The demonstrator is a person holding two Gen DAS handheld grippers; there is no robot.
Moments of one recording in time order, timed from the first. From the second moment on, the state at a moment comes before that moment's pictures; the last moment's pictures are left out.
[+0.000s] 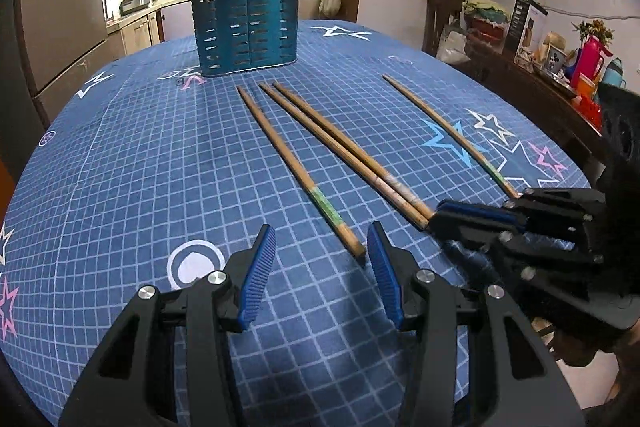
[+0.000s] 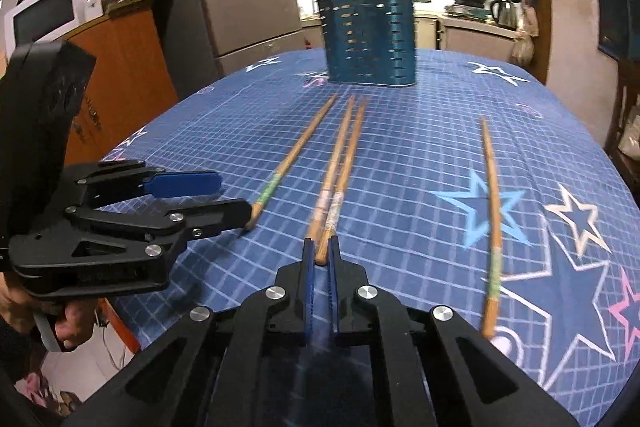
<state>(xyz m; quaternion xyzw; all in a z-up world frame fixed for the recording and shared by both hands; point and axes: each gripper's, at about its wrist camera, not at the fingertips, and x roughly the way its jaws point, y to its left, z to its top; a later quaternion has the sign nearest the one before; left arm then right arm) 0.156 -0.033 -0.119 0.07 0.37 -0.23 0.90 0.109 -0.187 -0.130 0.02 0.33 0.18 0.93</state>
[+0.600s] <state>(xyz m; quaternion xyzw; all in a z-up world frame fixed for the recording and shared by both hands) 0.144 -0.043 -0.128 0.09 0.35 -0.22 0.91 0.097 -0.187 -0.136 0.02 0.31 0.18 0.94</state>
